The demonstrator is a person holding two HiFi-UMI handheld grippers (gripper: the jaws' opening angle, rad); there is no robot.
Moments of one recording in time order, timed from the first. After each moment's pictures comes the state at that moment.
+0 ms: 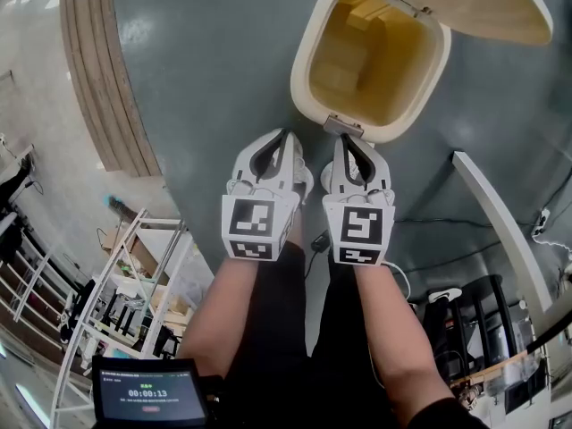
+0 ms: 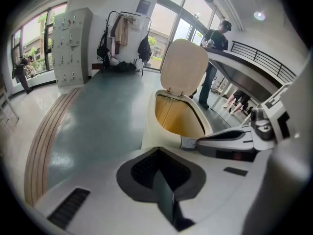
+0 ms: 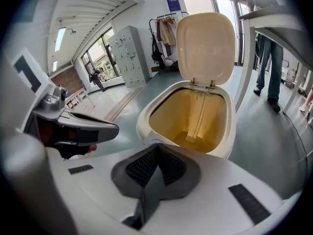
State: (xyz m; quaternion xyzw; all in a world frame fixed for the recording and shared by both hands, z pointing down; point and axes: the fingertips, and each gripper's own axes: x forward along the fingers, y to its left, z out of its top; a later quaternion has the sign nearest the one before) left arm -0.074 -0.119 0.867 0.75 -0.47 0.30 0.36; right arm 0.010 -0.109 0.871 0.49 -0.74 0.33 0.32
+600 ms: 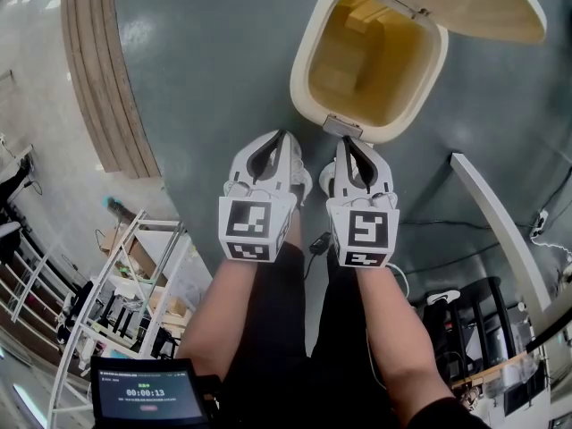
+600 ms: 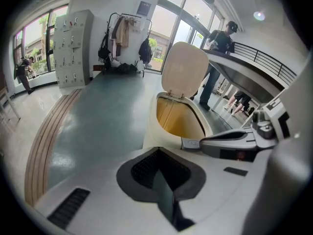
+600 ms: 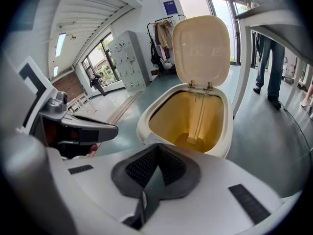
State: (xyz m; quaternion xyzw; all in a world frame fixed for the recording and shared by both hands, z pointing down) left arm -0.077 -0.116 0.867 0.75 -0.47 0.30 0.36; right arm 0.015 -0.107 0.869 0.49 -0.75 0.33 0.30
